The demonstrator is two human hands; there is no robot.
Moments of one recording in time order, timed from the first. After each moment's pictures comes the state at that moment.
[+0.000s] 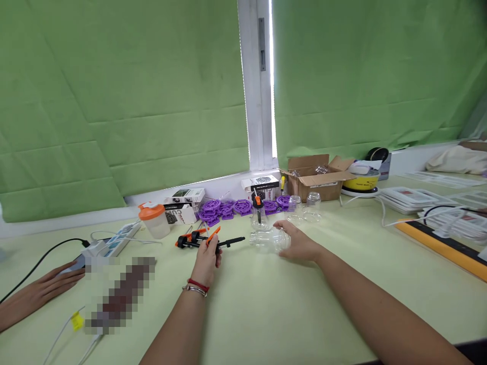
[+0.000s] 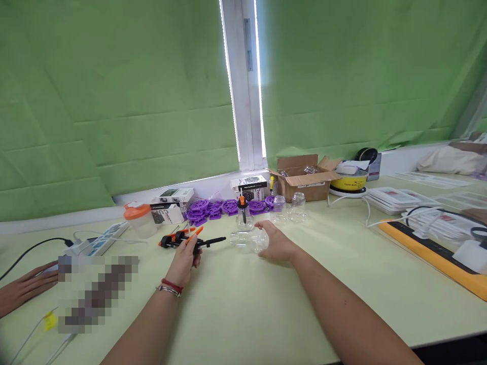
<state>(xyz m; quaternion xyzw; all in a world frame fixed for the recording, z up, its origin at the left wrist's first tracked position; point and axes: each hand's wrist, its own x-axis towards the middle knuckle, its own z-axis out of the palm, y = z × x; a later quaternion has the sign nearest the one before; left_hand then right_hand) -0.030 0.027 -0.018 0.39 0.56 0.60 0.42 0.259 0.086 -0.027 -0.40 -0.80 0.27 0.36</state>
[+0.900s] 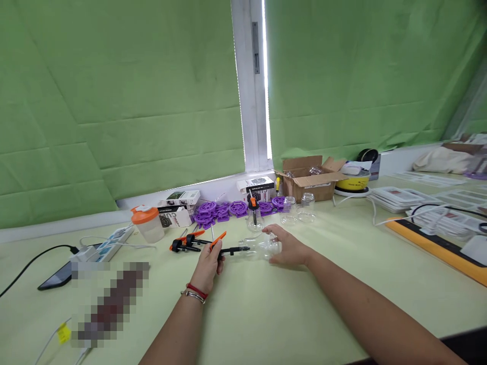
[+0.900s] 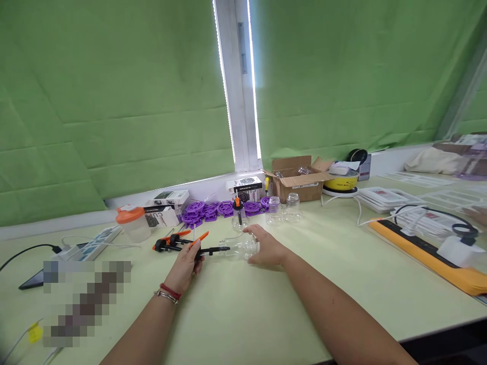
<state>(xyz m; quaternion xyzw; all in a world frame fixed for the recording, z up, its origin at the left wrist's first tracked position) -0.019 0.022 -0.020 0.44 0.55 0.54 0.46 0.244 0.074 -0.021 -0.35 -0.82 0.30 0.35</state>
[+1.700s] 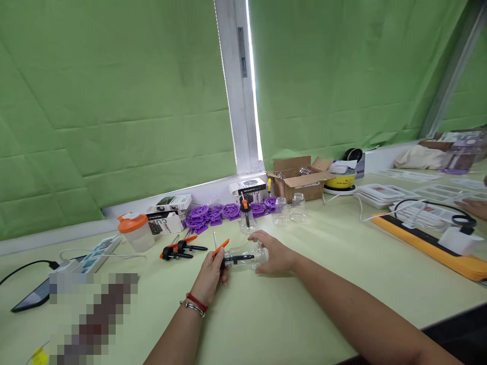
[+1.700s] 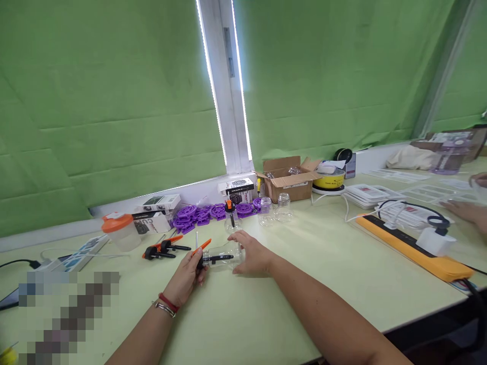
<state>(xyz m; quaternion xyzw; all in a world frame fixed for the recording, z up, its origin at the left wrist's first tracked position) 0.005 0.014 -0.021 0.46 0.51 0.50 0.52 0.227 0.067 -0.021 -0.31 -0.84 0.30 0.34</state>
